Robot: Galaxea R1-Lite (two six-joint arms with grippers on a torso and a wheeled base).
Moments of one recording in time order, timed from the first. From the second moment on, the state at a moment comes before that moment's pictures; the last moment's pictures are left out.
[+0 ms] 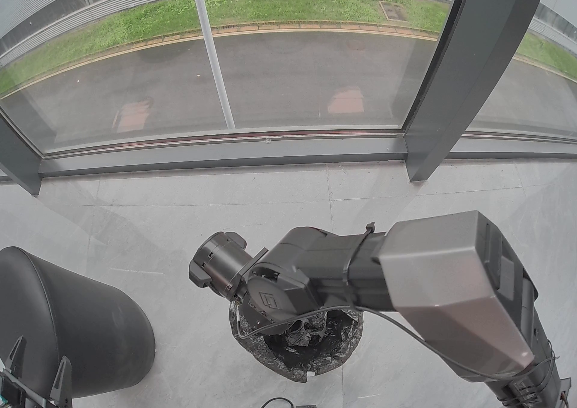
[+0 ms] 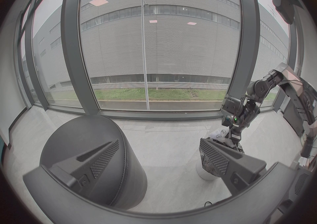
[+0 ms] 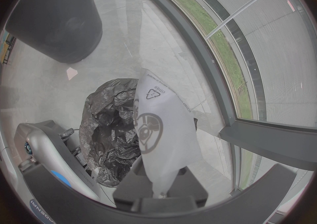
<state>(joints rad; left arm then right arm) 0.00 0.02 -0.02 -0.01 0.03 -0.03 1.00 2.48 -2.00 0.70 -0.68 -0.19</state>
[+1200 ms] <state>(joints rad) 0.00 0.02 -0.02 -0.01 0.03 -0.02 0.96 2.64 -2.00 0.69 -0.68 -0.20</state>
